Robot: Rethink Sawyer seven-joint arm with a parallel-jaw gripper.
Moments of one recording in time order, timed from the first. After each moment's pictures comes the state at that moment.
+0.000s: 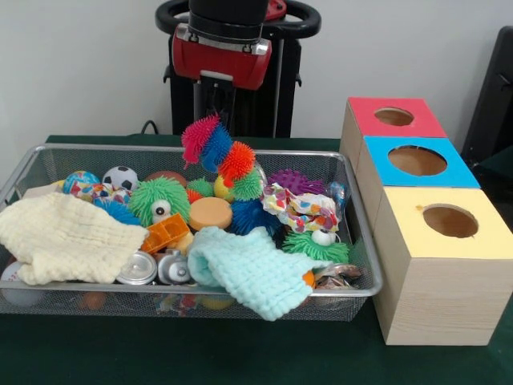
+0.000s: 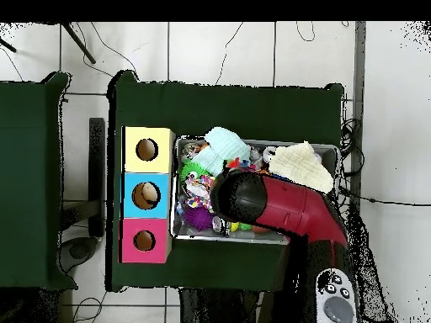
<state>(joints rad) -0.24 -0.77 -0.11 1.66 -0.05 0.57 1.62</state>
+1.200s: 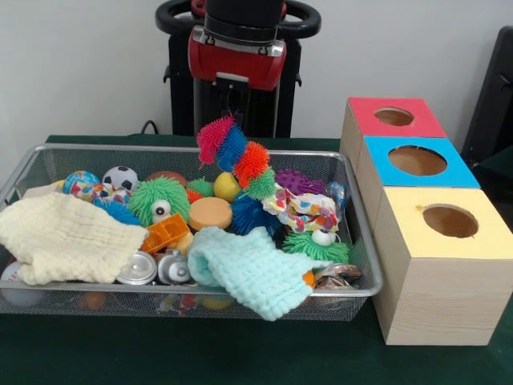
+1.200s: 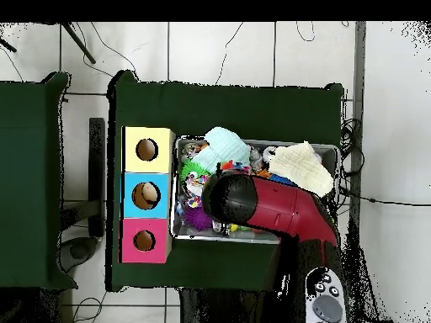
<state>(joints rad) -0.21 -0.77 -0.11 1.67 -0.05 0.57 1.62</state>
